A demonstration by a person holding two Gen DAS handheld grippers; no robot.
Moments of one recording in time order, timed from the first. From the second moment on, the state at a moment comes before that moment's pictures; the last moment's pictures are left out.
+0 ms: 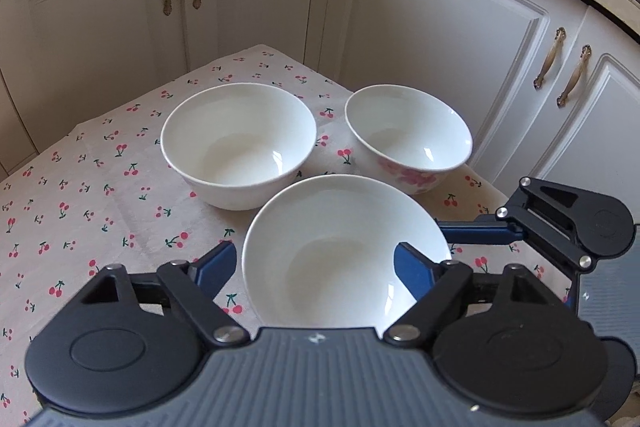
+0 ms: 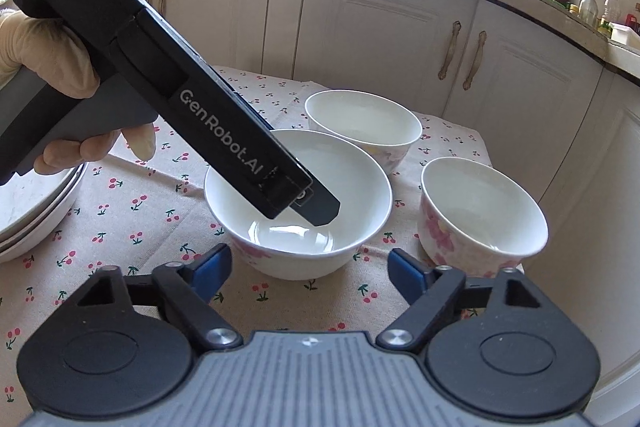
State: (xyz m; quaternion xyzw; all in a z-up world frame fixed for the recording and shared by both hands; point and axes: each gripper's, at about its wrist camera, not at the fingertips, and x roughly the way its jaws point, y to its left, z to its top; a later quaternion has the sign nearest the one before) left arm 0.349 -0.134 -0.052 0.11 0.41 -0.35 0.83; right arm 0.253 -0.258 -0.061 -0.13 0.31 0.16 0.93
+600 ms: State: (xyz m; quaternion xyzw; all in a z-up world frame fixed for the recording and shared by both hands) left arm 0.348 -0.135 -0.052 0.11 0.42 -0.36 0.83; right arm 0.251 -0.256 -0.057 -0.13 0.30 0.17 0.93
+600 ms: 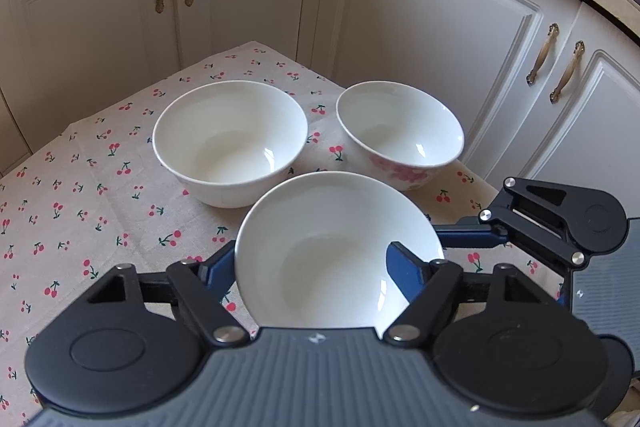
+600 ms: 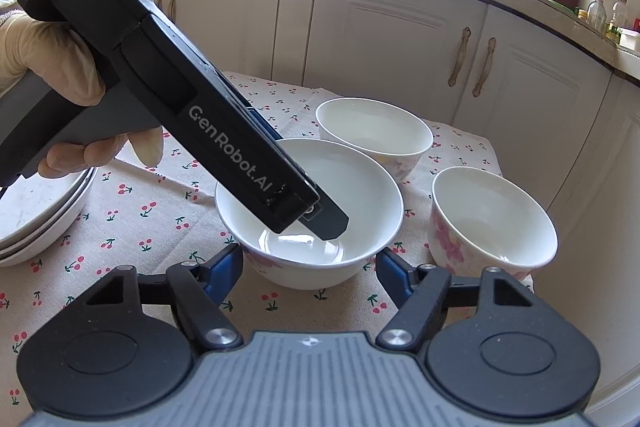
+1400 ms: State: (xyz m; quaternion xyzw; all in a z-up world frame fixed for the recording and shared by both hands) left arm 0.274 -0.118 -0.023 0.10 0.41 -0.35 0.84; right arm 0.183 -0.245 -0.022 -0.12 0.30 0.19 0.93
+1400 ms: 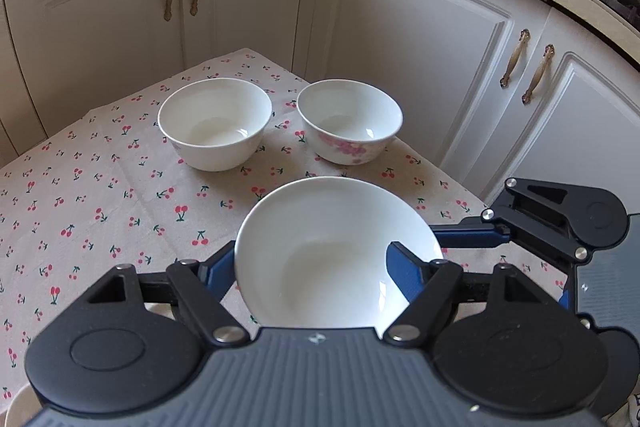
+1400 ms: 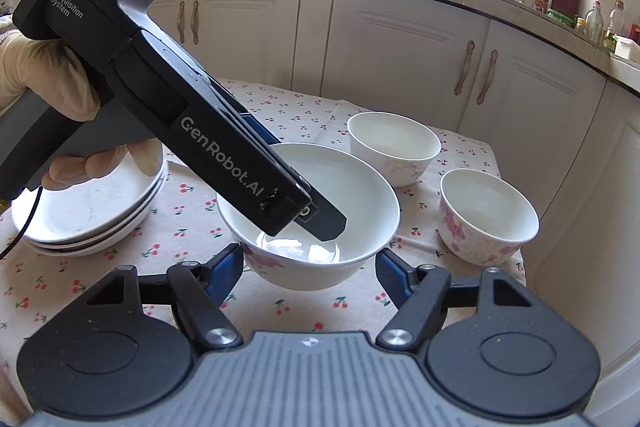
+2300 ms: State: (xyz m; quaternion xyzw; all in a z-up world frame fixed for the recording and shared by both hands) left arm 0.184 -0.120 -0.041 0.09 0.41 -0.36 0.83; right arm 0.090 -0.250 -0.026 -0.12 0.32 0.19 0.92
